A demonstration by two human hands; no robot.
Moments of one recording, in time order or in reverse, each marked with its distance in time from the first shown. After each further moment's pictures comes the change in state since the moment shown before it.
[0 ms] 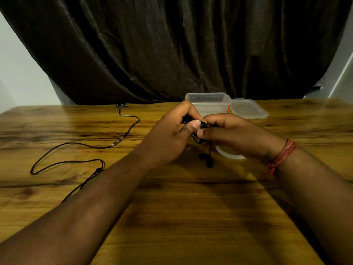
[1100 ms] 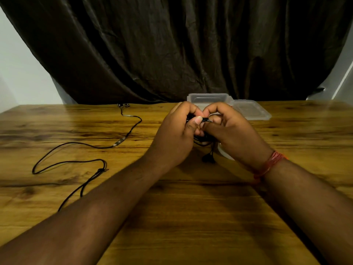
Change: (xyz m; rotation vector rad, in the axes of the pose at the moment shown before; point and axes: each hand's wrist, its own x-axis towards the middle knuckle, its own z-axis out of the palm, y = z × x) left_hand 0.003 0.001 0.014 0.076 0.195 -0.049; right_hand 0.009 0.007 0.020 0.205 0.288 -0.134
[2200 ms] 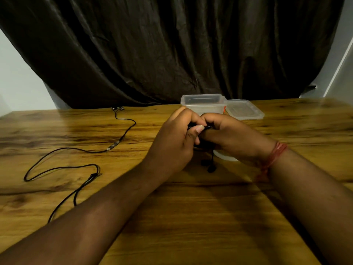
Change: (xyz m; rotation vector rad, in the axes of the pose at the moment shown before) left_hand -0.005 0.006 0.007 0.095 -0.031 0.194; right_hand 0.002 -0.001 -0.021 -0.130 -0.238 0.103
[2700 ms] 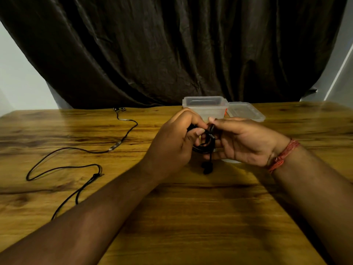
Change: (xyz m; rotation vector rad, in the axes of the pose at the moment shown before) left_hand -0.001 -0.003 -0.008 -0.018 0.003 0.106; right_hand -0.006 0.001 -0.017 0.534 -0.092 0.302
